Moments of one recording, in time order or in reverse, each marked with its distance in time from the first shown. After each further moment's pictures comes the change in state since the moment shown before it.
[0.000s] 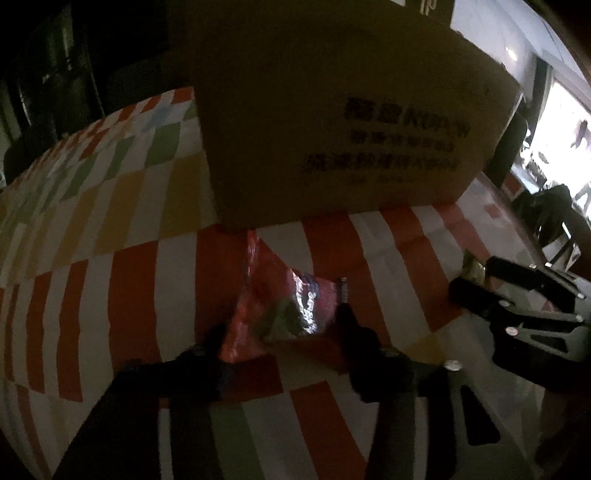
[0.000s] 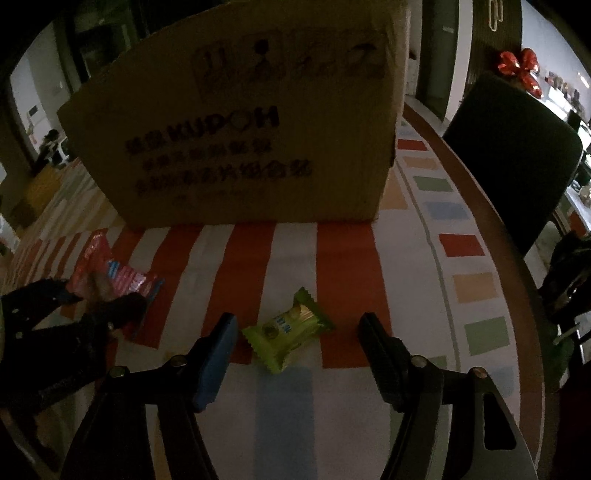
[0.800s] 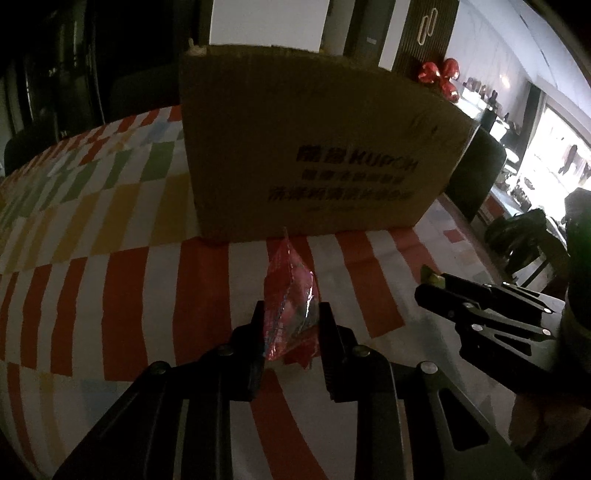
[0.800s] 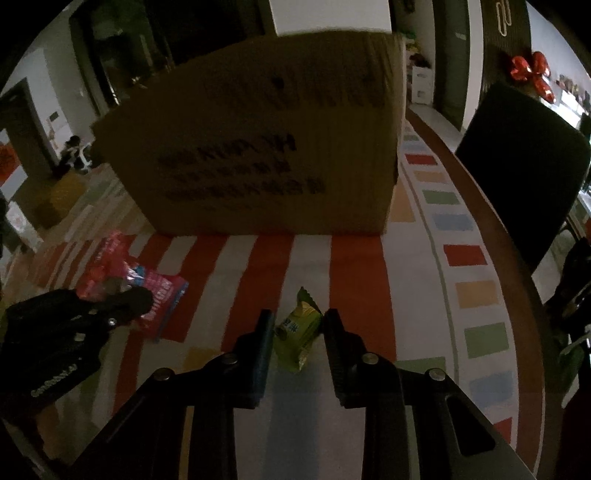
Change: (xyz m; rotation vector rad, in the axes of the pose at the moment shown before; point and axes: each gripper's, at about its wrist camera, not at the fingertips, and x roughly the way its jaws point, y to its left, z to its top) left arm -0.040 -0.024 -0.005 -0.045 -0.085 -0.066; right arm -0.026 0.000 -0.001 -0.017 -0.057 0.092
